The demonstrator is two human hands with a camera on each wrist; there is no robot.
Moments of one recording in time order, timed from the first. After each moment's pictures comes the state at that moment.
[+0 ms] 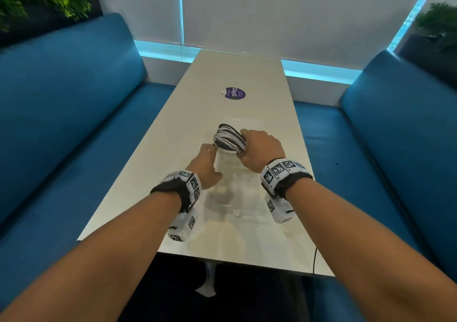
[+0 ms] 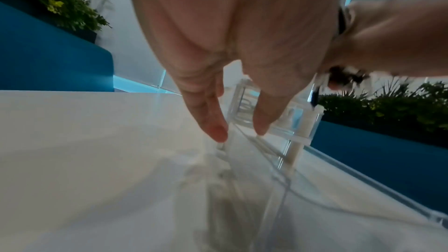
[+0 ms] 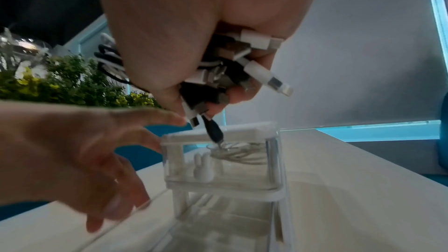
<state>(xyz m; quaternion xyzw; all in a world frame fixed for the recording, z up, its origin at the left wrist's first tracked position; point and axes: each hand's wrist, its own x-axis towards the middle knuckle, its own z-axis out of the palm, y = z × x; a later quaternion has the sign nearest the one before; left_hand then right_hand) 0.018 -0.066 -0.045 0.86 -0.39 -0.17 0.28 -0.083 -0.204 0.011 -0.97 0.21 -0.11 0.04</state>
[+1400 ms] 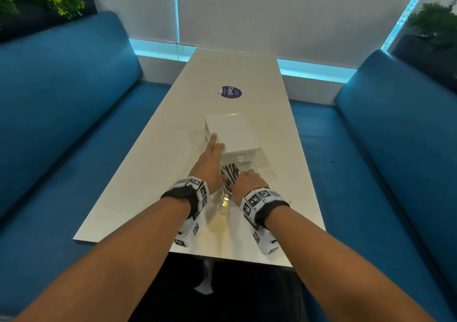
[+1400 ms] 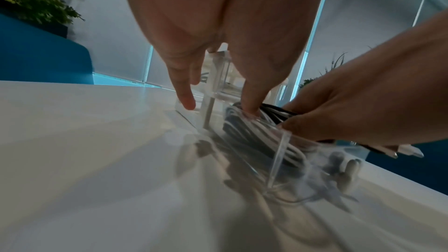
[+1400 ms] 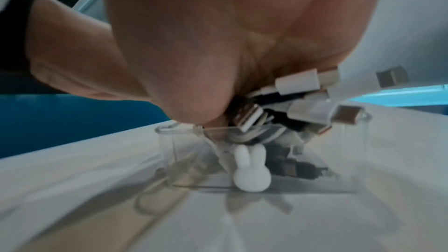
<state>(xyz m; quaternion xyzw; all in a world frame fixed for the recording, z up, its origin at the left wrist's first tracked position) 0.006 -0.080 -0.071 0.85 -0.45 -0.09 0.27 -0.108 -0.160 -0.061 -0.92 0.36 0.11 0.07</state>
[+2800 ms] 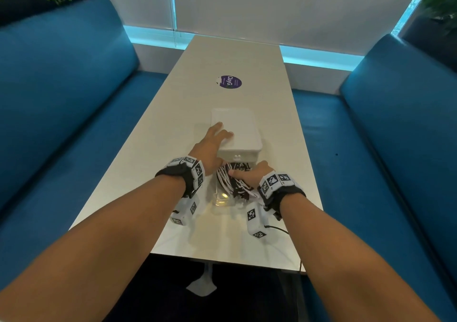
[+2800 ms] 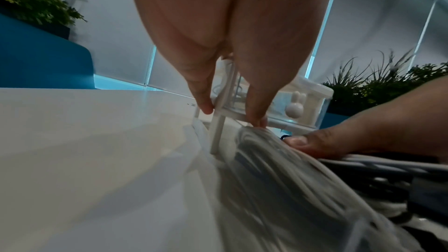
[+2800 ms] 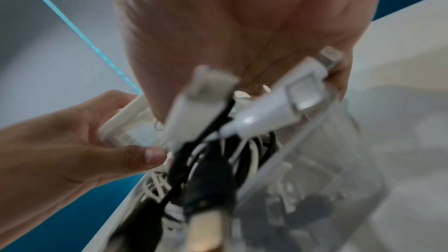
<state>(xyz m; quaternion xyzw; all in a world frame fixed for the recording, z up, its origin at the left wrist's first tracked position) 0.040 -0.106 -0.059 0.82 -0.50 -0.11 0.25 -0.104 -0.221 -0.070 -0.79 0.50 0.08 0.34</state>
